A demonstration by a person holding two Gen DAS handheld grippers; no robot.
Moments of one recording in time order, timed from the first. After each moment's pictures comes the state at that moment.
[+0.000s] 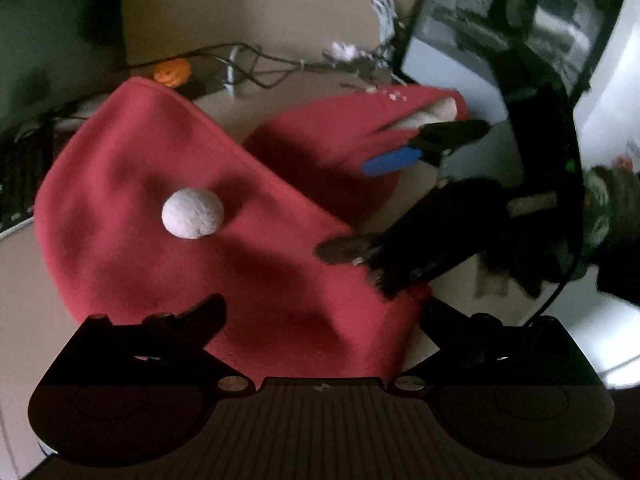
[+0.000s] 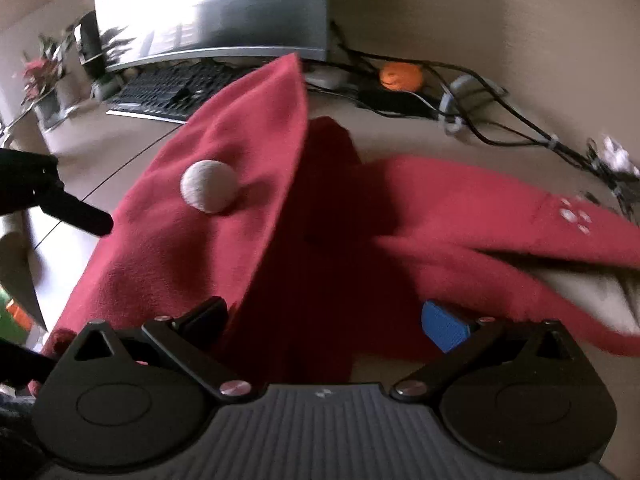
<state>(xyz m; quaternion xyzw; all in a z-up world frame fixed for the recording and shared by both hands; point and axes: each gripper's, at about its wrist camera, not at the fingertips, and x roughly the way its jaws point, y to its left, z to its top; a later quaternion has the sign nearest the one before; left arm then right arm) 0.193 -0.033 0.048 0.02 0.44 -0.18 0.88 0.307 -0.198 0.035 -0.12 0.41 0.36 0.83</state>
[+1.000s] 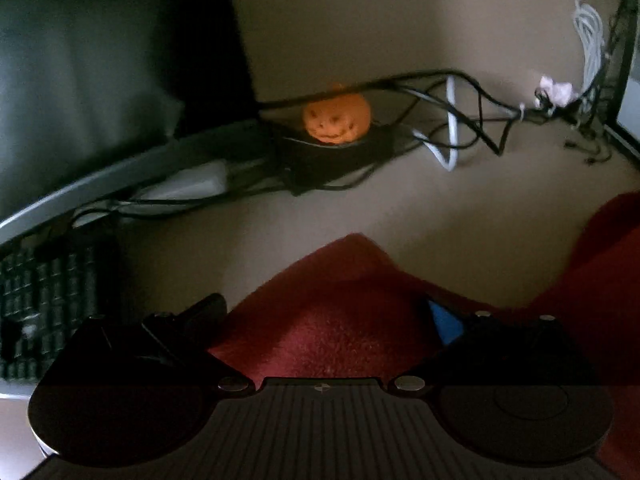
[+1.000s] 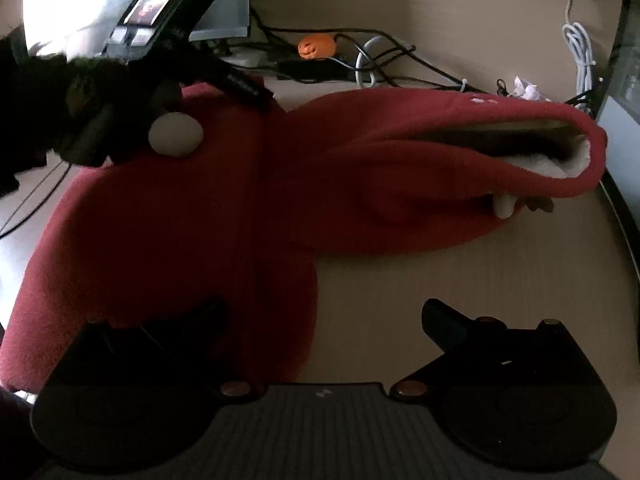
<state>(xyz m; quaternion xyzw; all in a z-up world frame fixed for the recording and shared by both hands) 0.406 0.031 -0.017 0.07 0.40 0.01 0.91 0.254 -0.209 0.008 -0.11 0.41 0.23 0.88</state>
